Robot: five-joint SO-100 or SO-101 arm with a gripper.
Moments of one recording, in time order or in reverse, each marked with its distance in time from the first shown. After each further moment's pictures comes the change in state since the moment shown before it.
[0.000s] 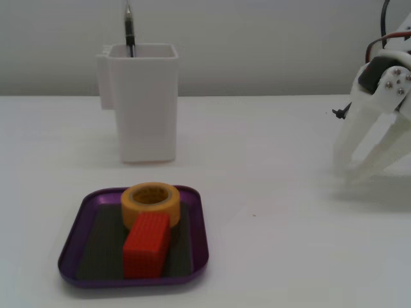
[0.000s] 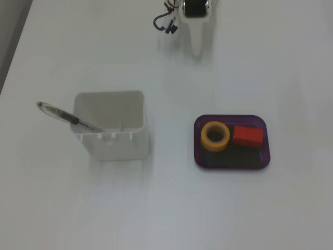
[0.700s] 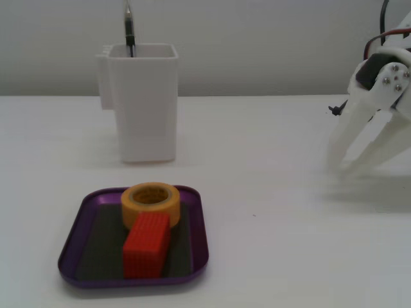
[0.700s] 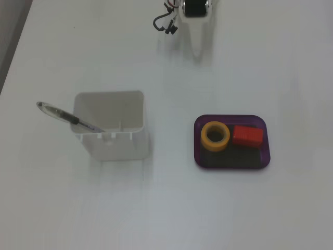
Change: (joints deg) arm 0.2 0.0 -0.8 -3.0 0.0
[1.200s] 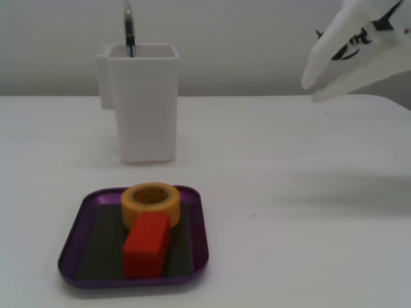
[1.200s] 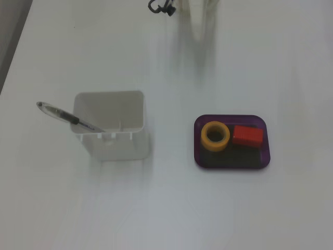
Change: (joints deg) arm 0.1 -29.5 -30.1 -7.0 0.0
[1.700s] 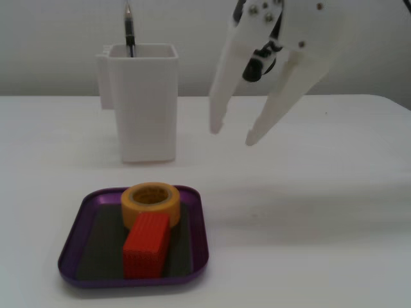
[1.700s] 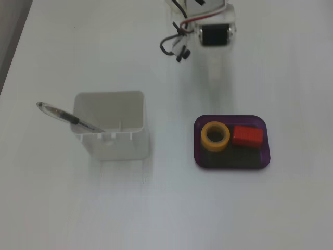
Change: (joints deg) arm -6.2 -60.6 -44.2 -0.5 0.0
